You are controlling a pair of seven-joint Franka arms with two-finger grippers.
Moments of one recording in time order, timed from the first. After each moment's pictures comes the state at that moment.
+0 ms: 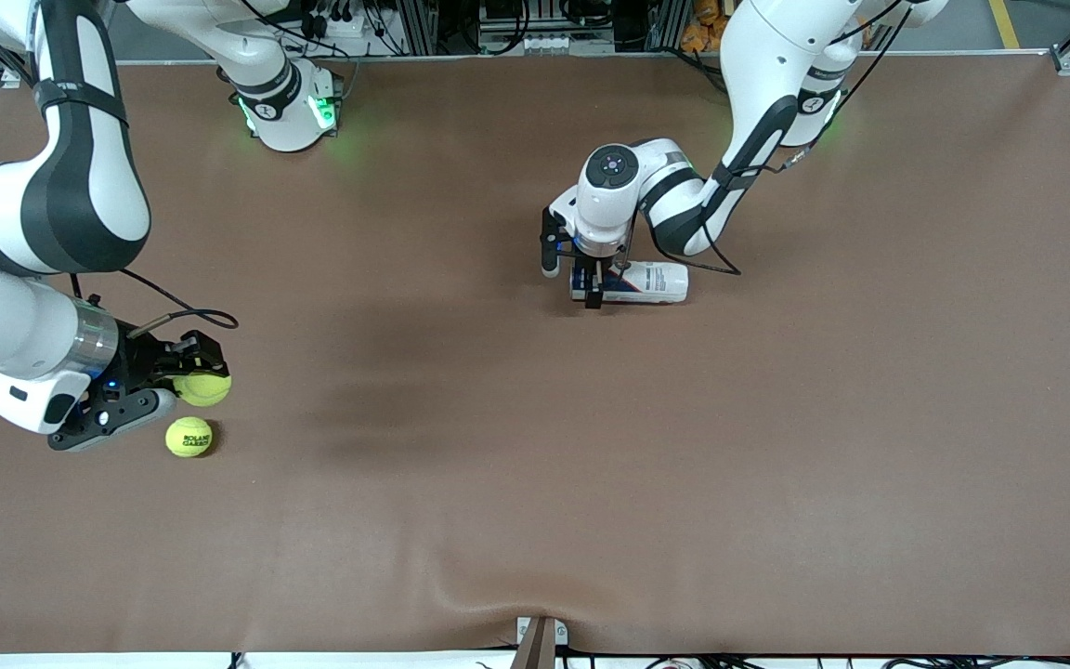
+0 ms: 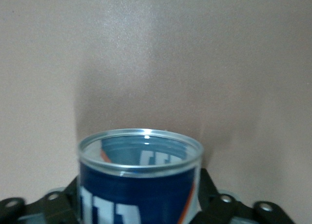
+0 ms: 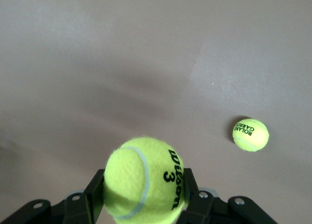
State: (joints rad) left arm -0.46 0.52 -0.38 -2.14 0.40 2.66 0.45; right arm 0.18 0.38 -0.12 -1.43 0.18 1.74 -0.34
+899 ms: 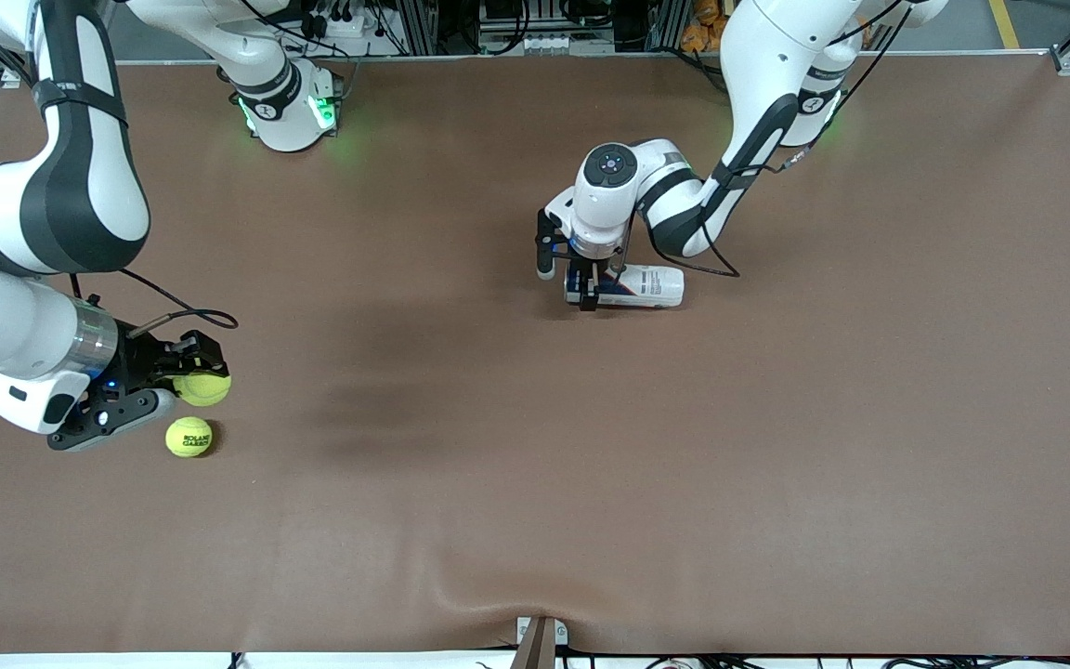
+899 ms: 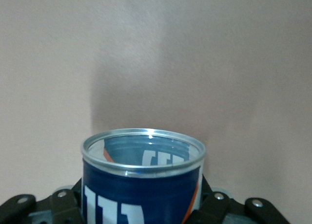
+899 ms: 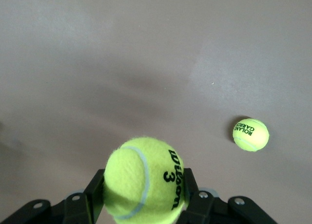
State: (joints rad) left arm -0.46 0.52 -0.38 -2.10 0.40 2.66 0.45; right arm 0.18 0.38 -0.12 -1.43 0.18 1.74 -0.34
